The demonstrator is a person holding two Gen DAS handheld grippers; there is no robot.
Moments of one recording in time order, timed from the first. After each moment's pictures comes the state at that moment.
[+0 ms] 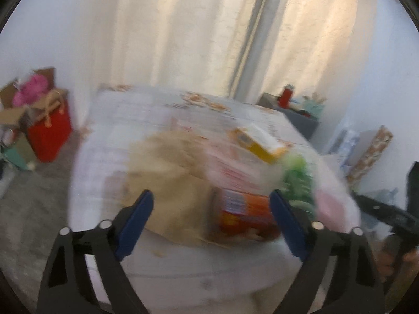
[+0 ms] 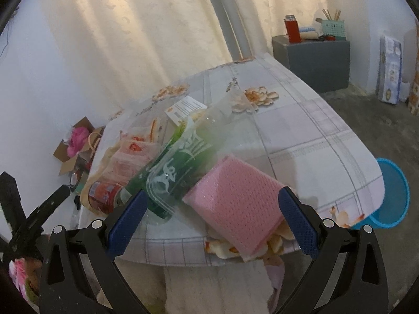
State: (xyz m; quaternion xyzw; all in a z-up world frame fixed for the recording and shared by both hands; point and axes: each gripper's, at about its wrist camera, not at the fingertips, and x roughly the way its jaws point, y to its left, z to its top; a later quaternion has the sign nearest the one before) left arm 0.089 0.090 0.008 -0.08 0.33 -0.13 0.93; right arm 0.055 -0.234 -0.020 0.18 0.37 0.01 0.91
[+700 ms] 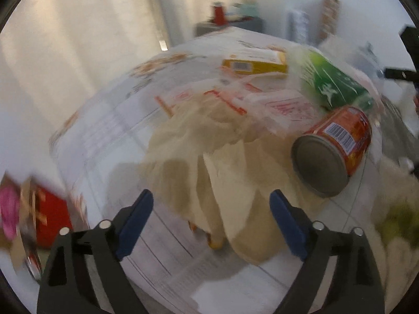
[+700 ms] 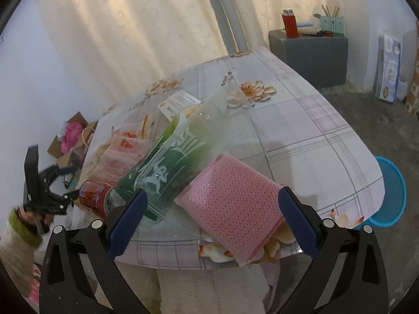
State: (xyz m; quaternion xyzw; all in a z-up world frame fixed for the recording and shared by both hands) left arm 0.193 0.118 -0.037 0.25 0.40 -0.33 0.82; right arm 0.066 -0.234 -0.023 0.17 0.39 0.00 0.90
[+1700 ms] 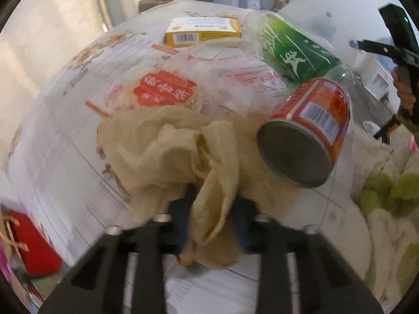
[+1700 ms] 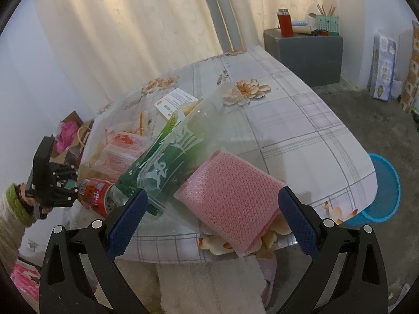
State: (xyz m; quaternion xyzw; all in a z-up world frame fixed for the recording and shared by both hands) left arm 0.198 0.085 -0.054 0.26 0.47 -0.42 0.73; right arm 0.057 -0.230 -0.019 0.16 0.40 -0.02 0.90
